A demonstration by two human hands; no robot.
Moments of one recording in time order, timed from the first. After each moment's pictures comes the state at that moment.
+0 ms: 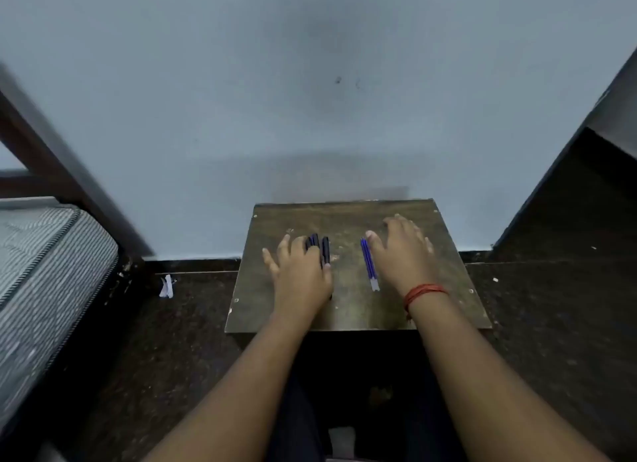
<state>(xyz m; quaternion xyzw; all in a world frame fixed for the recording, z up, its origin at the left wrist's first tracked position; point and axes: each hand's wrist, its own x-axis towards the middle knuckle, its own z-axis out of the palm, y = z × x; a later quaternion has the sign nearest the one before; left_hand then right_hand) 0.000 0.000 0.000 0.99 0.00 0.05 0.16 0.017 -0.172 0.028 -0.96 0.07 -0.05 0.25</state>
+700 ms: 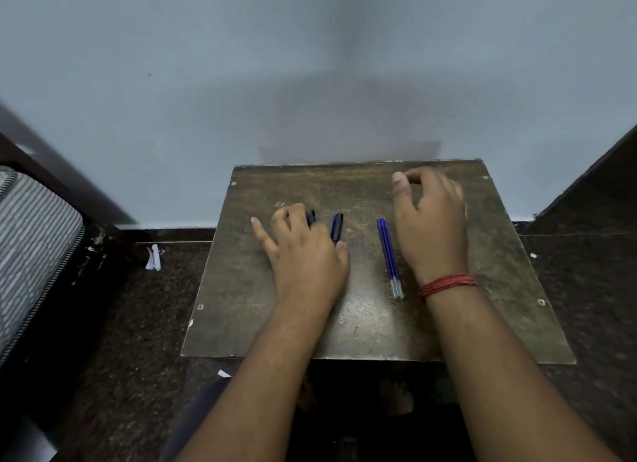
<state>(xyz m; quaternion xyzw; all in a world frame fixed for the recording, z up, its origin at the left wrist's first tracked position) 0.054 -0.022 -0.042 0.99 0.05 0.09 0.10 0.082 -0.171 -0.018 -0.89 0.07 -0.23 0.39</state>
